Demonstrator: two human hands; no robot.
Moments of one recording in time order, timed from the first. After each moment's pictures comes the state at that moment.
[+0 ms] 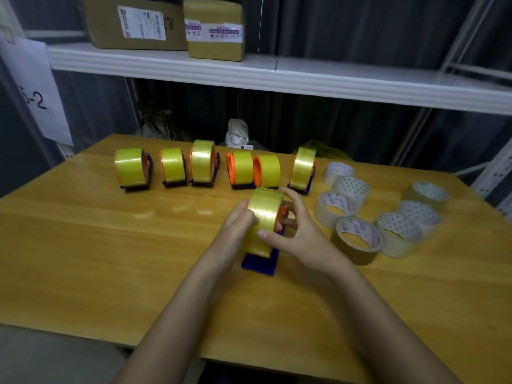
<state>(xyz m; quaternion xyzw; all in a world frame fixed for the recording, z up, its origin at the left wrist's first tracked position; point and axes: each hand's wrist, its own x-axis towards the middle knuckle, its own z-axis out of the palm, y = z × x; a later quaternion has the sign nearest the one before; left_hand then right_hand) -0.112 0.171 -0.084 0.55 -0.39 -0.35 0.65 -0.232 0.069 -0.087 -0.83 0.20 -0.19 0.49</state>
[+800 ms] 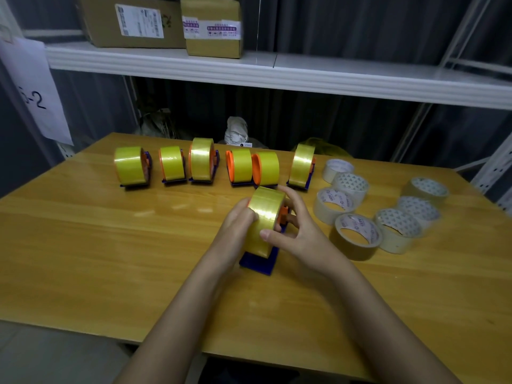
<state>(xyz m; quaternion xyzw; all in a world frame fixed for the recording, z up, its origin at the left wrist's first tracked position) -0.115 0.170 -0.091 0.55 -0.40 -0.33 0.65 -0.238 0.070 -0.093 -0.81 0.18 -0.21 0.51</state>
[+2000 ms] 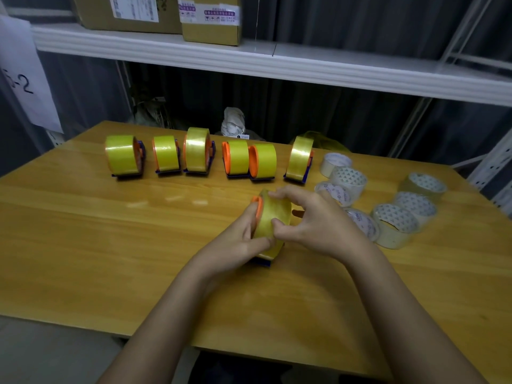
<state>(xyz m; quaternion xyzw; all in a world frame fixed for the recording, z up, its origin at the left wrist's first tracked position) -0.120 0.181 -0.092 0.61 -0.49 -0.40 0.48 -0.248 0.069 -0.051 -0.93 0.25 -0.15 0.24</state>
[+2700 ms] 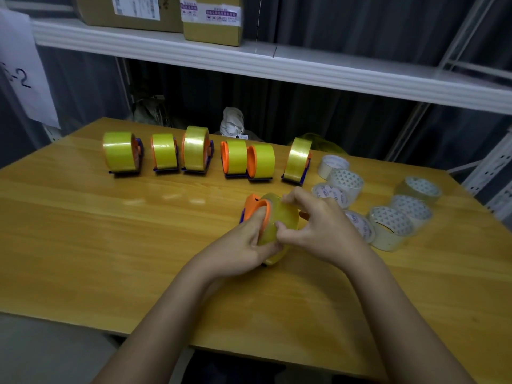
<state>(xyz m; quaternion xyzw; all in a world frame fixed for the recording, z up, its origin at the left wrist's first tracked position) -0.128 0.177 -0.090 0.65 -0.55 -0.34 0.40 -0.259 0.071 -0.054 -0.91 0.27 -0.18 0.25</state>
